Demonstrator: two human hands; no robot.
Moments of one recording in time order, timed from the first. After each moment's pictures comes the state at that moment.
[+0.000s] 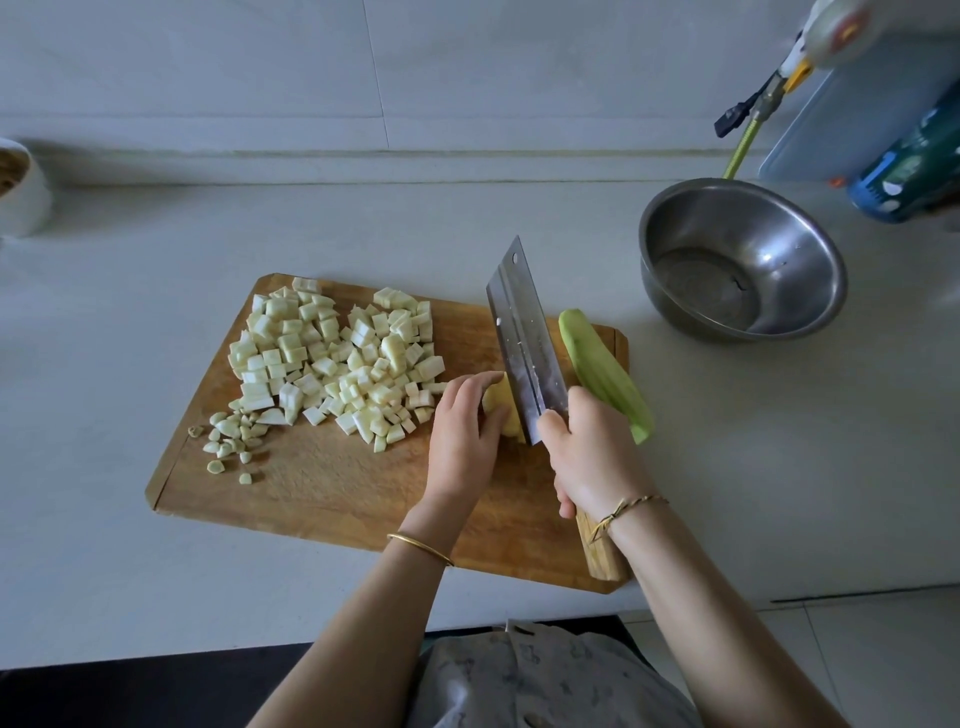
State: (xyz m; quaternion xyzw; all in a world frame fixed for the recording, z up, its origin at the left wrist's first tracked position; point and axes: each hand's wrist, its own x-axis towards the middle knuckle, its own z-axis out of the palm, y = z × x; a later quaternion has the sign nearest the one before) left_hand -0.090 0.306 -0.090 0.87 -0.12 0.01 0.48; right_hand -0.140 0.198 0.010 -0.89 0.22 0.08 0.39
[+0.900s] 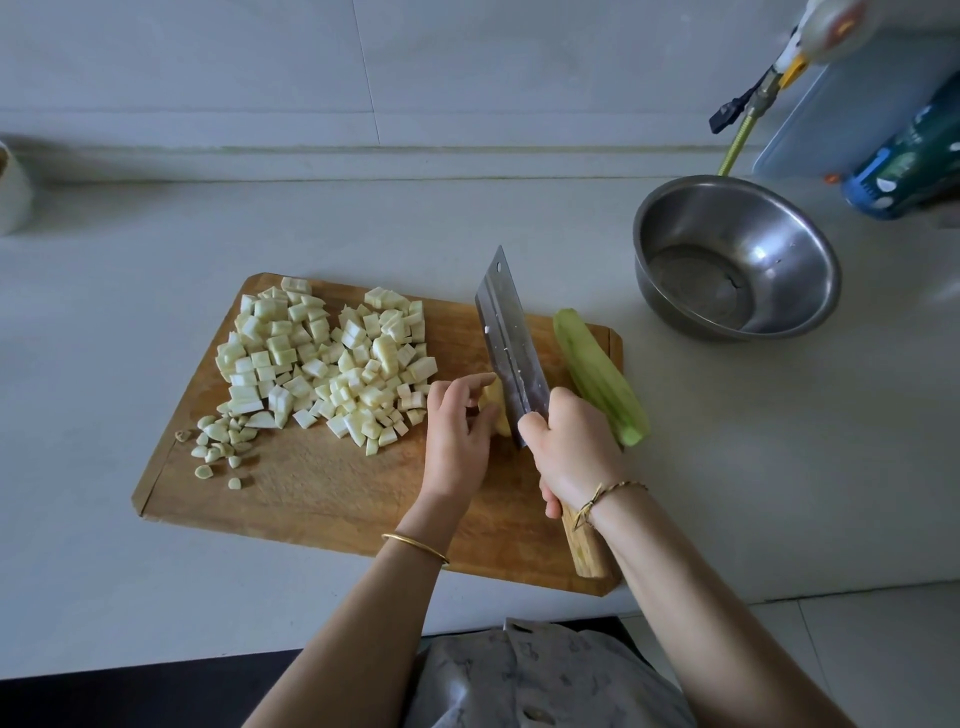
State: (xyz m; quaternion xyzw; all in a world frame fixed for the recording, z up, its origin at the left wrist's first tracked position) left_hand -0.089 0.302 -0.094 0.83 -0.06 -0.02 0.55; right_hand -0.128 0.200 0.010 -0.88 0.23 0.15 0.39
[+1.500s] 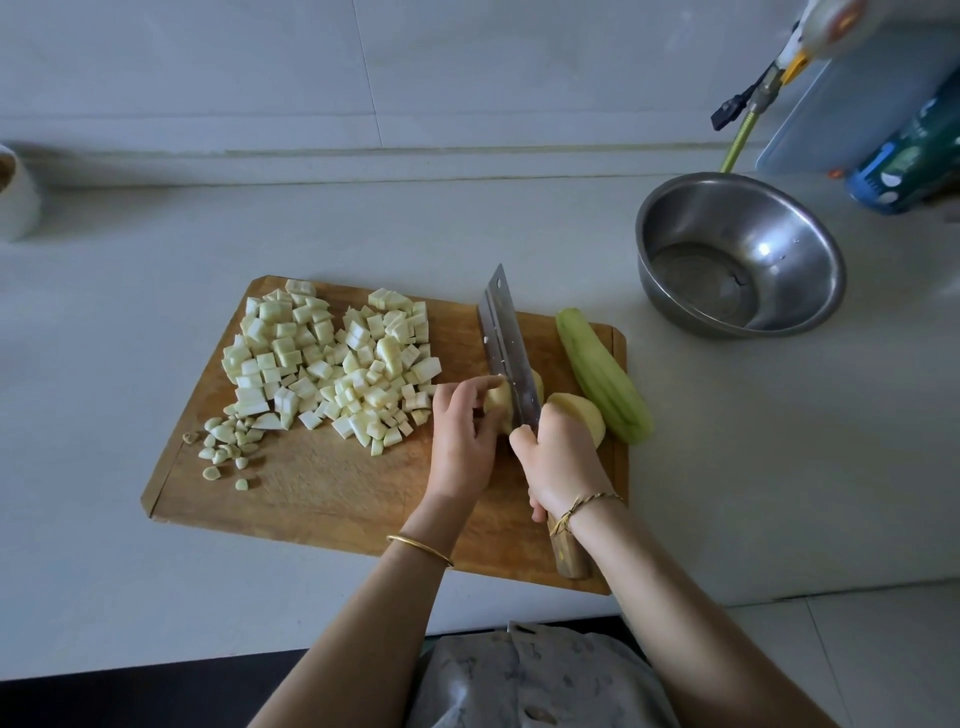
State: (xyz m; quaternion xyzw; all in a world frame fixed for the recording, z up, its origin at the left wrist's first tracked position) left_hand -0.092 0.303 -0.094 0.83 -0.06 -0.05 0.56; right_hand -0.131 0.209 -0.020 -0.85 0.26 0.15 0.42
